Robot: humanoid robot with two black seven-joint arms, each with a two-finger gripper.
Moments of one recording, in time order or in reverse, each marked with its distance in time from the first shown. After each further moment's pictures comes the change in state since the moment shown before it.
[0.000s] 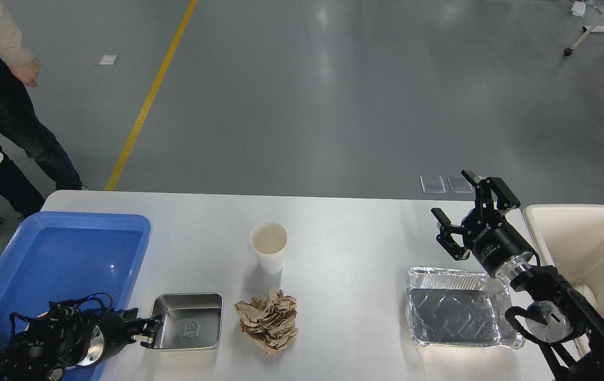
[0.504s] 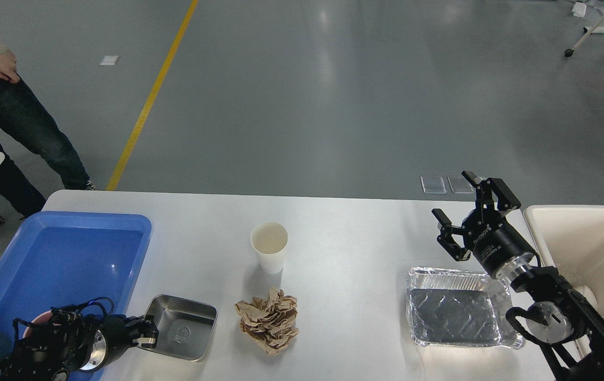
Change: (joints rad) left arm 0.016 -0.035 -0.019 0.033 0.004 0.007 0.014; right arm -0.003 -0.001 0.001 0.000 0.000 0.000 0.000
